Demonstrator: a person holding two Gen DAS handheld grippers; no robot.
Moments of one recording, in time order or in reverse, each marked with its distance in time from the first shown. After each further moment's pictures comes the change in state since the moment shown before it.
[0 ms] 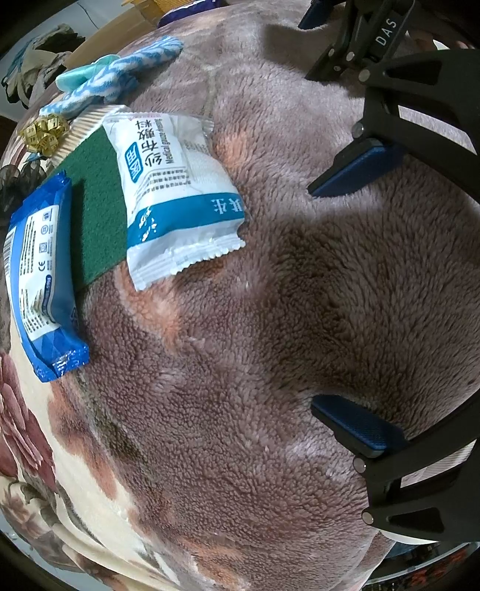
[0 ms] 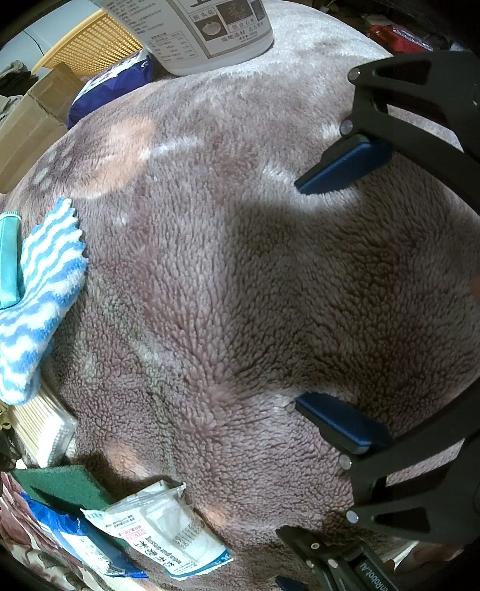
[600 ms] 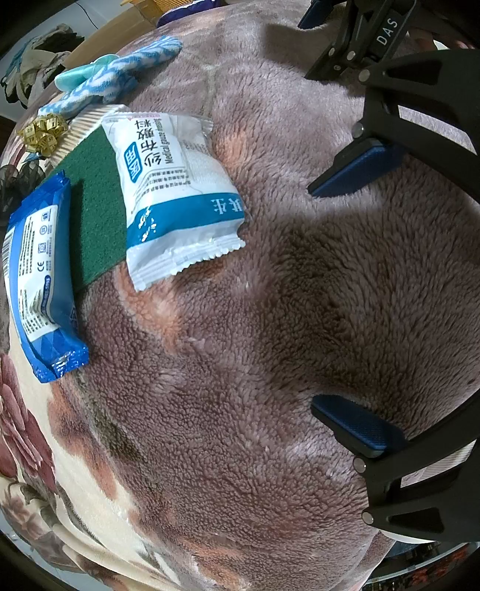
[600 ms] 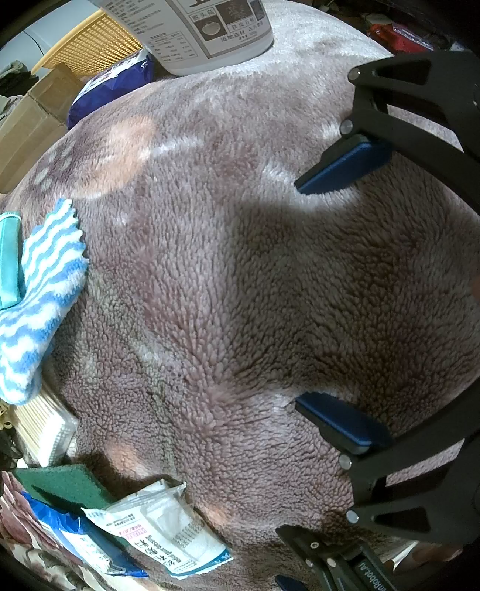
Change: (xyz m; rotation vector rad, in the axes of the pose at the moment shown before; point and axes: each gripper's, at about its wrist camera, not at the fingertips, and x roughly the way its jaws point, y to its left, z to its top) left arm 0.001 -0.002 -0.003 -0.001 -0.001 0.002; right arm 0.000 0.000 0.000 -0.001 -0.003 0.003
